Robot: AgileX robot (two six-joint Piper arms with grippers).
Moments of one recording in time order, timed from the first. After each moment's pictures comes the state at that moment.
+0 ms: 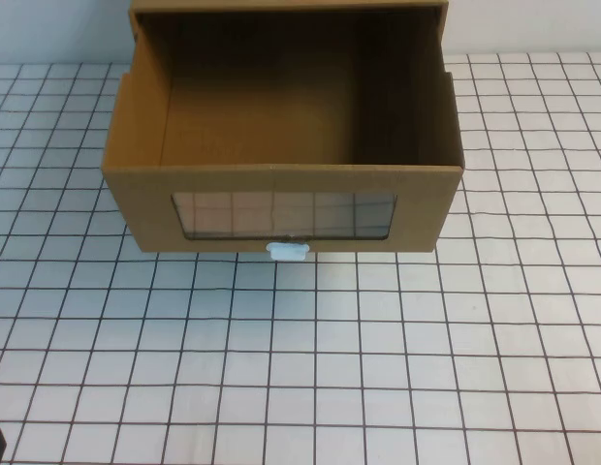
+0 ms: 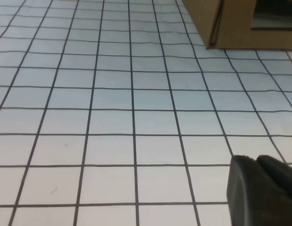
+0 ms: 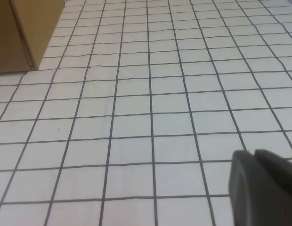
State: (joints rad) right arm 0.00 -0.01 0.02 0.03 0.36 0.08; left arm -0.18 -0.01 0.03 0.08 0.40 -0.15
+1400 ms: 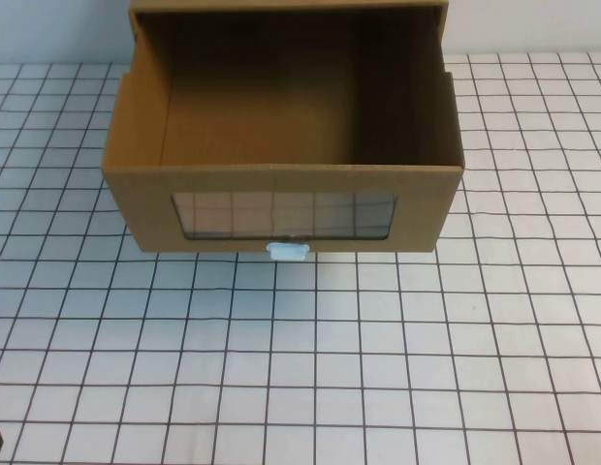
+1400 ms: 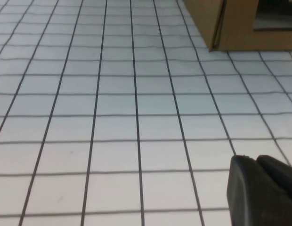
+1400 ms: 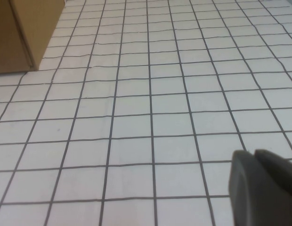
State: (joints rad) right arm 0.00 -0.01 0.02 0.03 0.36 0.08; left arm -0.18 -0.01 0.03 0.10 0.39 -0.15
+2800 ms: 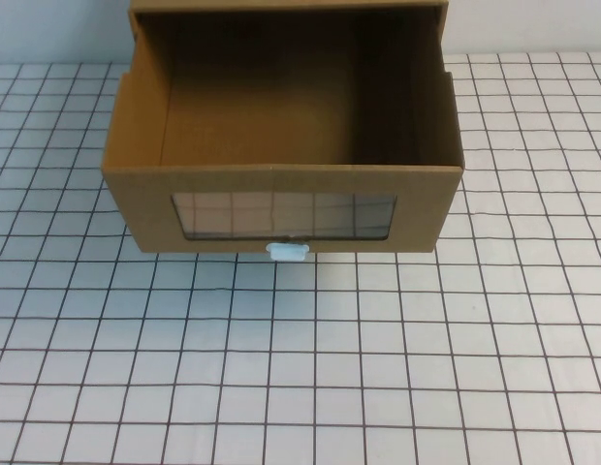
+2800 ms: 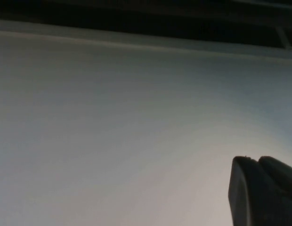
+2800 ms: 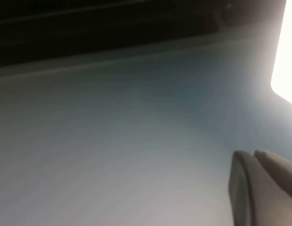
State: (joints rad) right arm 0.00 0.01 -0.42 0.03 -0.63 0.16; left arm -0.18 0.03 -0.38 0.06 -0.64 -0.06
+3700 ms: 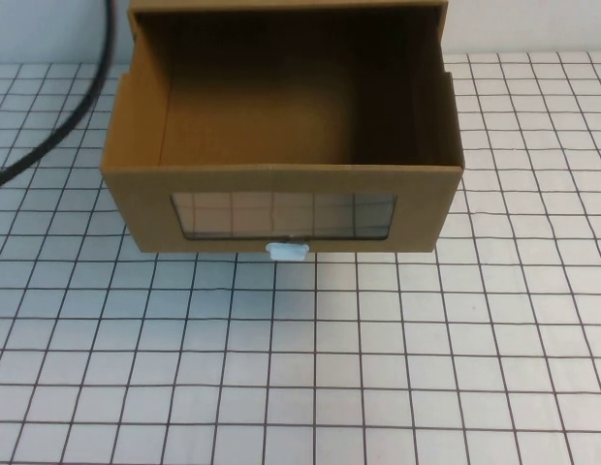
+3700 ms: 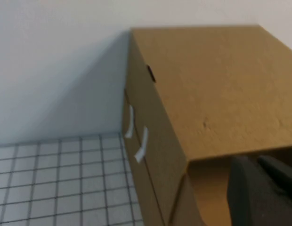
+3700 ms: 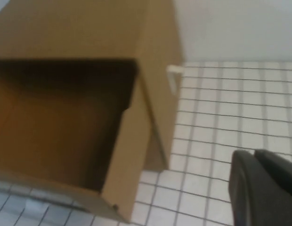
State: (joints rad) right arm 0.02 0.92 -1.23 0.35 0.85 -0.08; left arm -0.18 1.15 -1.41 -0.12 0.61 0.07
